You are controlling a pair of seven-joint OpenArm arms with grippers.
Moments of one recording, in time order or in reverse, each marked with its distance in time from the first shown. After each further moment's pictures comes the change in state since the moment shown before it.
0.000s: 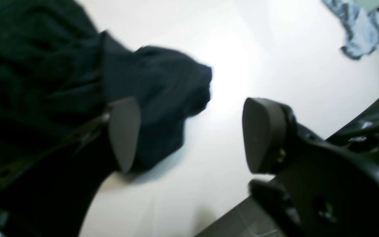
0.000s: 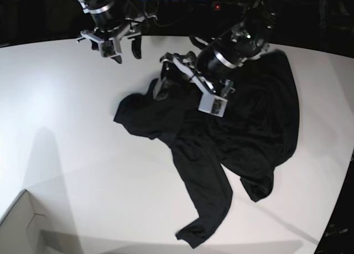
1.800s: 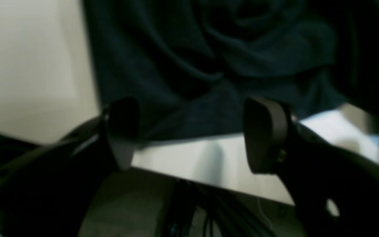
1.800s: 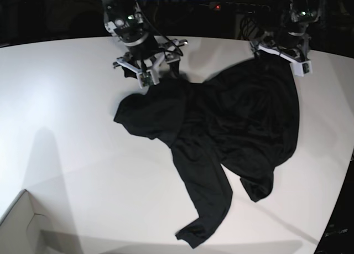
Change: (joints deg) left arm 17.8 3.4 -37.3 -8.3 0.0 -0.7 -0.3; right arm 18.8 -6.8 -8.0 -16.5 0.0 0.0 -5.4
